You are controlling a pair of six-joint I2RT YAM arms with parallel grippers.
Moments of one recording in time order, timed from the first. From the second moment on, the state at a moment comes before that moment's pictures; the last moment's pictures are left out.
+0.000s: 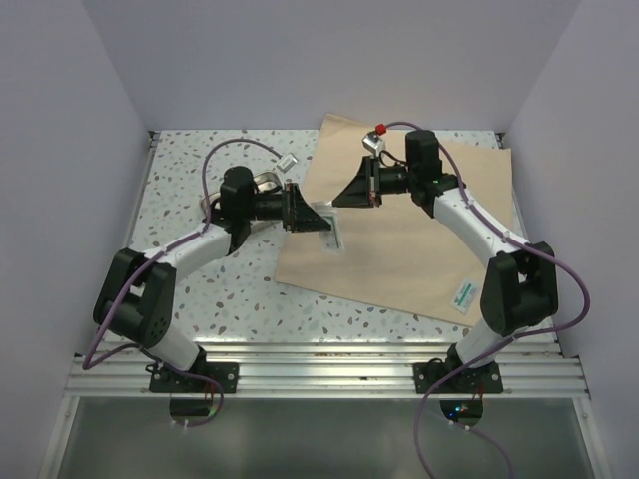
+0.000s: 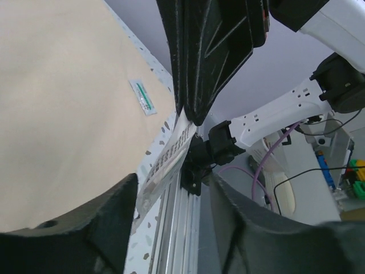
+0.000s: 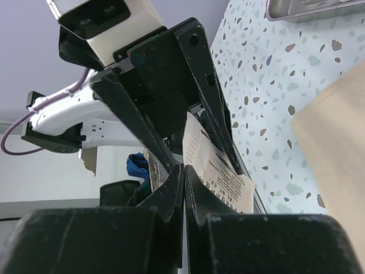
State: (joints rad) left arm -0.40 1.57 0.93 0.52 1.08 -0.79; right arm 0.31 1.64 1.31 -0.14 -1.12 0.80
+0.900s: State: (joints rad) left arm 0.03 1.69 1.25 -0.44 0.69 -0.24; right arm 0.32 1.76 1.52 -0.81 -0.72 0.42
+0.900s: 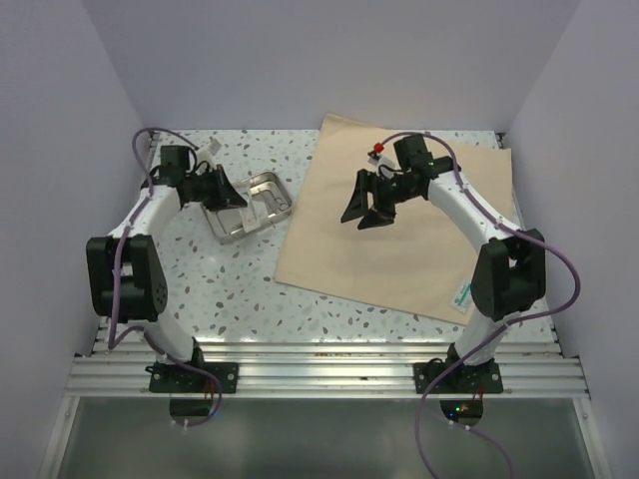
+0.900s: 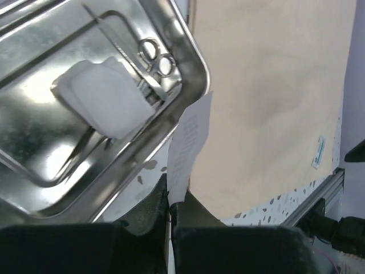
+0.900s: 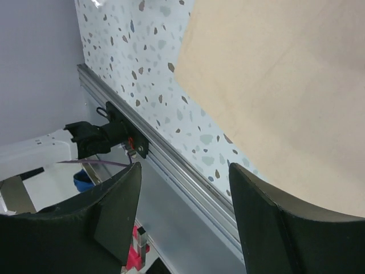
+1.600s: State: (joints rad) left arm 0.20 2.10 1.55 -0.58 0.69 -0.30; right arm 0.32 1.76 1.43 -0.82 -0.73 0.41
